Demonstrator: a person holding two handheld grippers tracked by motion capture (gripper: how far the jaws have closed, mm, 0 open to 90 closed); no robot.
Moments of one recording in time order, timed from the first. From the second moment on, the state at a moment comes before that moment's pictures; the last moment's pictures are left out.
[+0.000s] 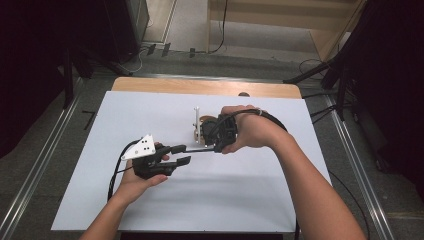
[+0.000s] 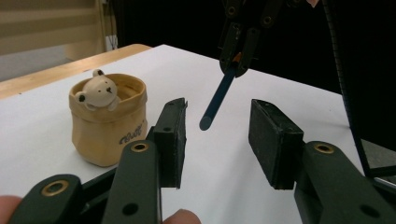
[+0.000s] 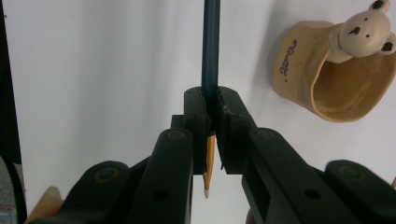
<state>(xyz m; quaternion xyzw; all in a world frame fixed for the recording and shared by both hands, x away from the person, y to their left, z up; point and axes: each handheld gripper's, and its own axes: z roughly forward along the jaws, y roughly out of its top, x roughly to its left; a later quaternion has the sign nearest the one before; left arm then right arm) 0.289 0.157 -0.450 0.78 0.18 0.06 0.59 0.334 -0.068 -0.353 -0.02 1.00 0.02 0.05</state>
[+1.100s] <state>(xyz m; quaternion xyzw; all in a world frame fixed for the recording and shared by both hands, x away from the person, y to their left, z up) 0.288 0.153 -0.452 0.79 0.17 0.03 0.59 0.328 -0.060 -0.354 -0.05 1.00 0.03 0.04</state>
